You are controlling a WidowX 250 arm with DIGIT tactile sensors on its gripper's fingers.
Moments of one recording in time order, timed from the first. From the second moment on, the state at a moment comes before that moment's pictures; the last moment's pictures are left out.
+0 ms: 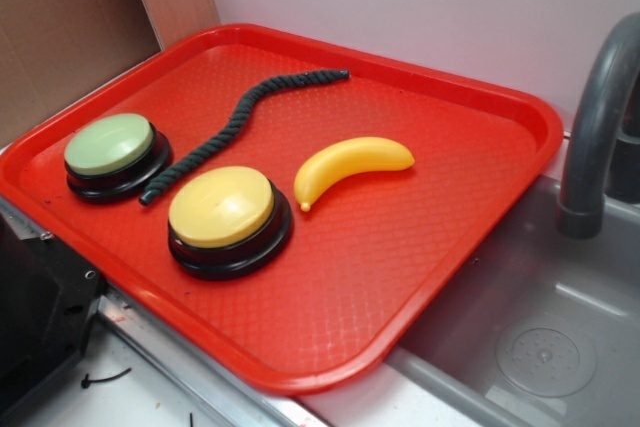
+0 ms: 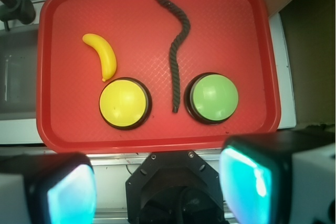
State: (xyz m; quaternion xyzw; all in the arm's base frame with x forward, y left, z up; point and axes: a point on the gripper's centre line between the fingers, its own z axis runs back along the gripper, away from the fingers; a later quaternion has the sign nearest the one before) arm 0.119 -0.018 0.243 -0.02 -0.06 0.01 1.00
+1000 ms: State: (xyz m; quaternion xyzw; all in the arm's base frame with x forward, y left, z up) arm 0.168 0.013 0.220 0.01 -0.09 -0.02 1.00
